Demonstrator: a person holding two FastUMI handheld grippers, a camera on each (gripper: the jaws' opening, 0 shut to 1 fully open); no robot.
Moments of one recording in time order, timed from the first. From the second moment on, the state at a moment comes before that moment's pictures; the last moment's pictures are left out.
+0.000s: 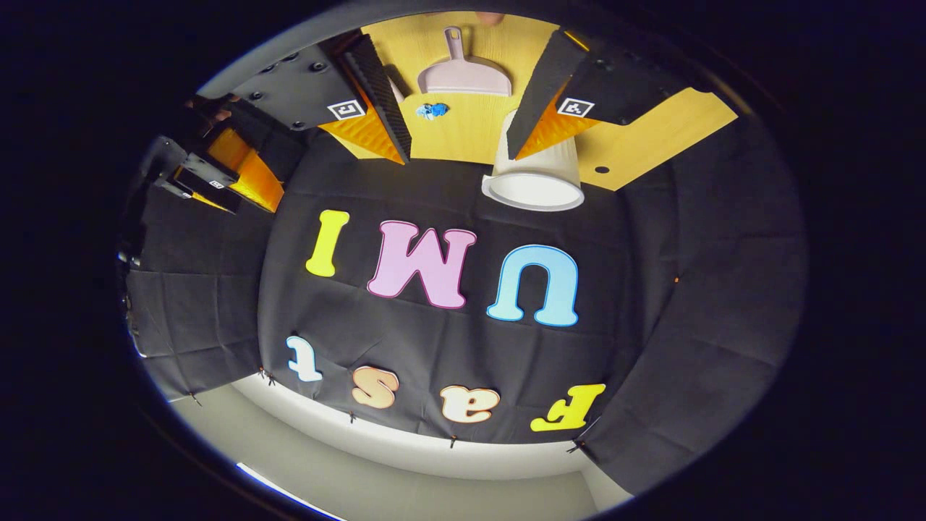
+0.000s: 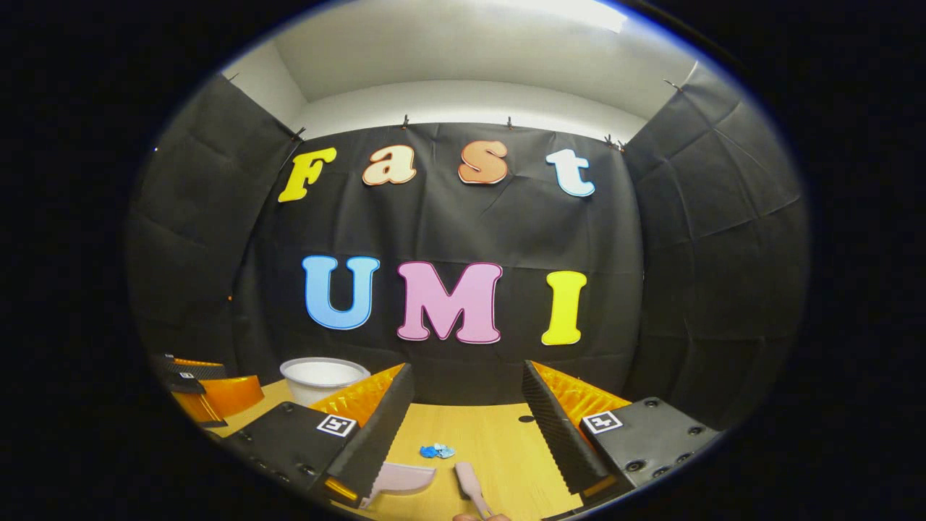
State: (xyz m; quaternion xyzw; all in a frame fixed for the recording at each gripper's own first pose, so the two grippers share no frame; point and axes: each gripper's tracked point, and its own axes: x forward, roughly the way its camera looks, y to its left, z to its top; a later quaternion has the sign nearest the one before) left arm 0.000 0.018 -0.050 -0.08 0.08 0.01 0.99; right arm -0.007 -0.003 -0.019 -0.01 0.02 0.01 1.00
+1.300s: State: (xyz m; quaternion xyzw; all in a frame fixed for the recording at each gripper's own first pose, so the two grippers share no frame) left arm 0.054 -0.040 -0.248 -0.06 0.41 -0.03 0.91; right arm 0.080 -0.034 -0.164 -0.04 0.17 0.09 0.98
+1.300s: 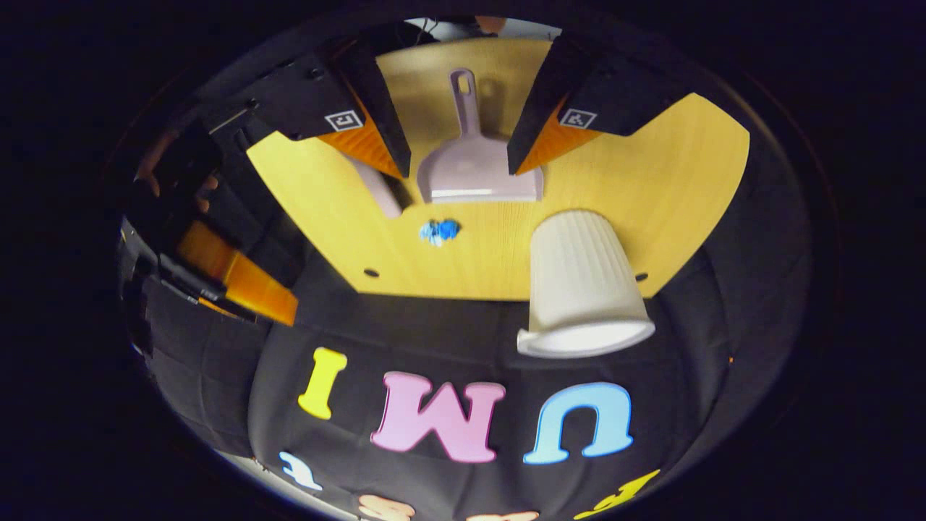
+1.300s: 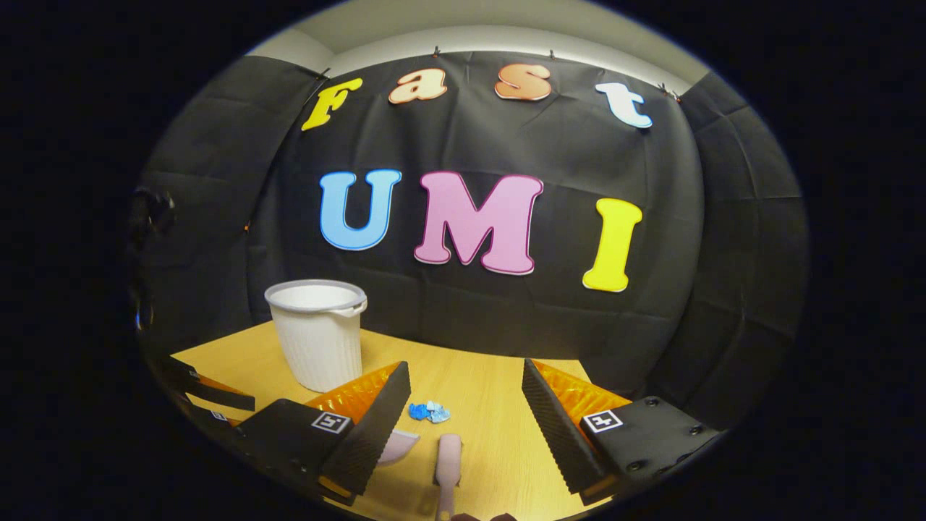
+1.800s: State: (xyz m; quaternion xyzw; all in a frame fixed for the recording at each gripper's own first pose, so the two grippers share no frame) left arm 0.056 -0.048 -0.357 -0.06 0.58 0.02 0.81; right arm 0.083 -0.046 -0.264 -0.01 0.30 0.15 0.94
